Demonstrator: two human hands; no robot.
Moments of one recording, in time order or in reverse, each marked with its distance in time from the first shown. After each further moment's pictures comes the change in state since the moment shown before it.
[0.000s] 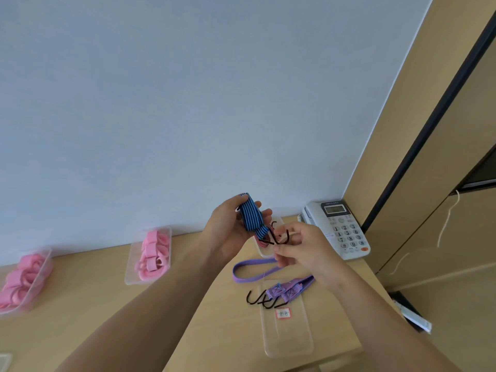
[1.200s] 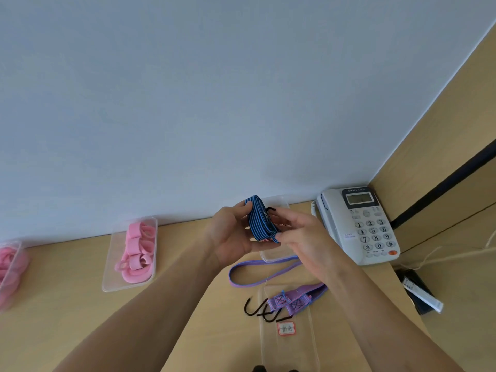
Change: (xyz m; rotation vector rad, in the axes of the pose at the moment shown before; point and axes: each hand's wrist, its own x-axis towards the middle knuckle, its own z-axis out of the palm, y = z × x) left_hand 0.112 -0.025 -0.043 0.057 -0.016 -0.301; right_hand 0.118 0.038 -0.006 0.294 -0.174 0.078
